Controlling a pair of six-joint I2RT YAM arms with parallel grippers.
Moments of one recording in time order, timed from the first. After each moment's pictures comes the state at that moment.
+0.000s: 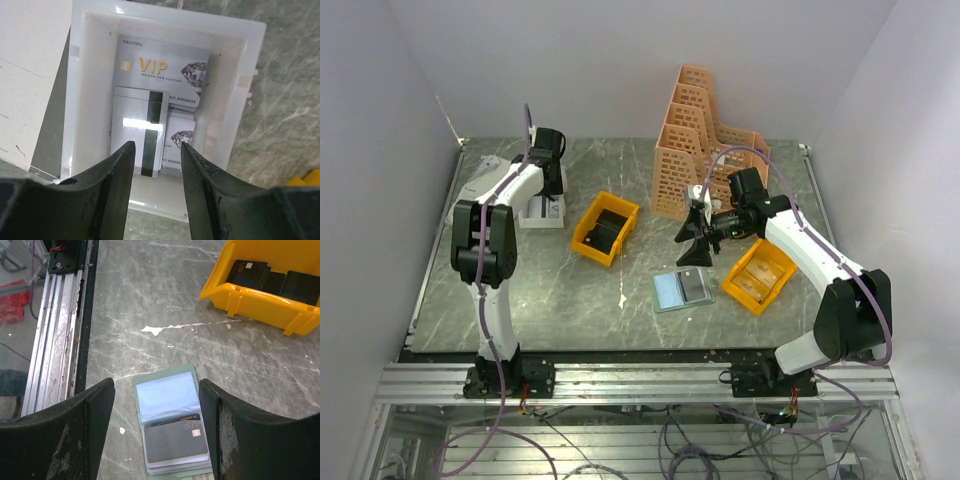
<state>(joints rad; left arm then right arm) -0.19 2.03 1.61 -0.51 -0.34 -0.23 0.31 1.49 1.15 -0.73 -1.11 -0.84</state>
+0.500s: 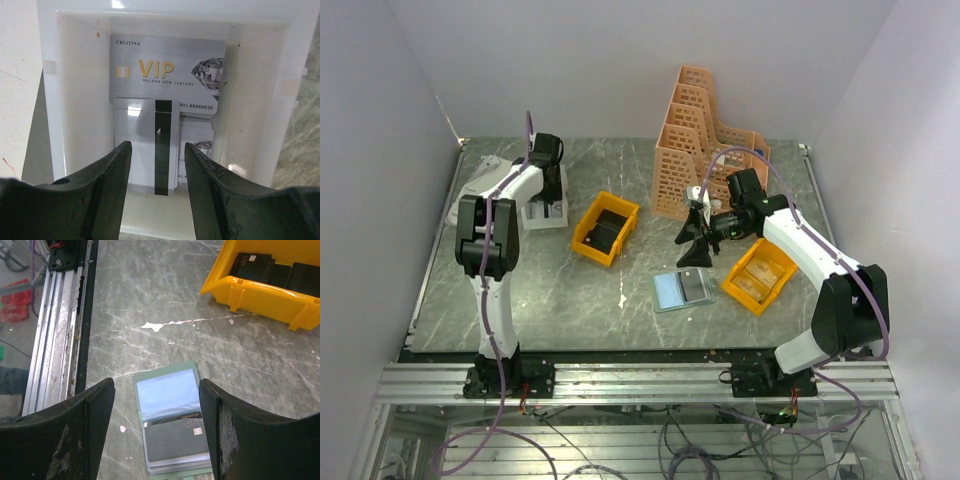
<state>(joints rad) -0.16 2.11 1.63 -0.51 -0.30 -0.19 0.30 1.52 1.15 -0.74 -1.11 -0.85</state>
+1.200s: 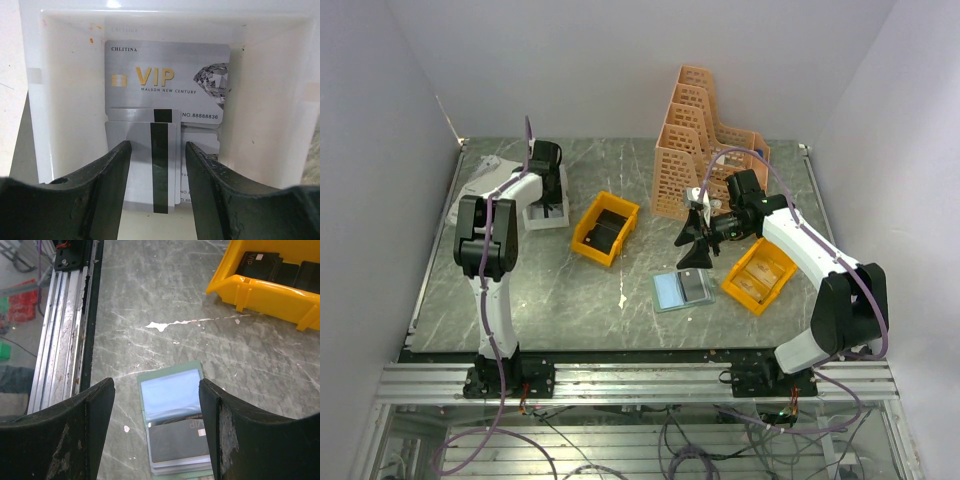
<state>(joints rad) -0.15 2.11 1.53 -0.37 -0.29 -0.19 0.30 1.53 1.15 -0.76 -1.12 -0.87</state>
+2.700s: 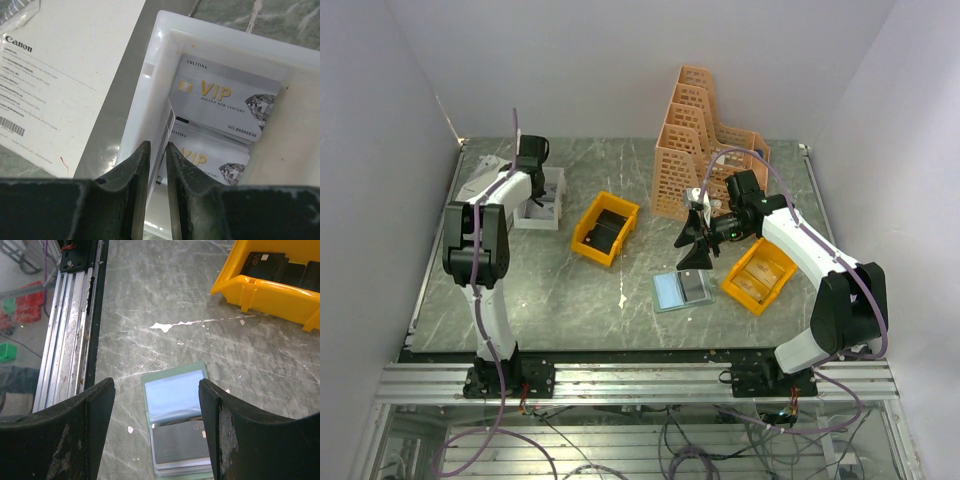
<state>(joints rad) -0.11 2.02 1.49 -0.34 -0.42 -0.12 0.30 1.53 1.15 -0.78 -1.14 -0.87</state>
